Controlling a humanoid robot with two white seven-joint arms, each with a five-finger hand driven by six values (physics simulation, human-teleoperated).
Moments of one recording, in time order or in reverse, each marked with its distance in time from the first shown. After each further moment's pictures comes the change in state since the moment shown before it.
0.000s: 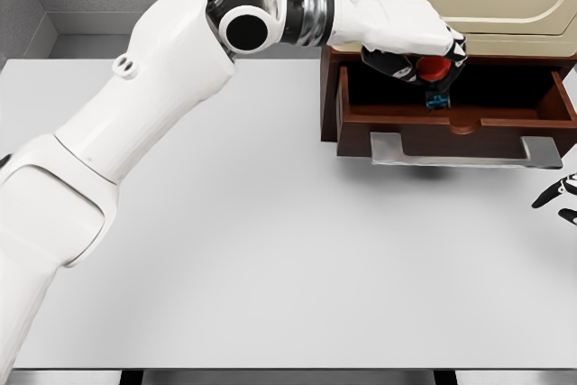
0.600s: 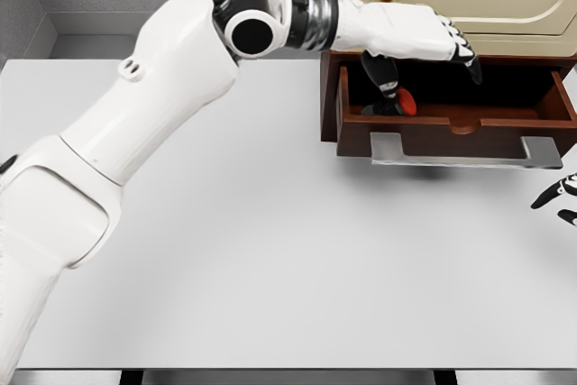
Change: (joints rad) left arm 0.006 -0.015 -0.010 0.017 -0.003 -0.001 0.000; right arm 0.002 0.000 0.004 0.000 0.000 0.000 0.000
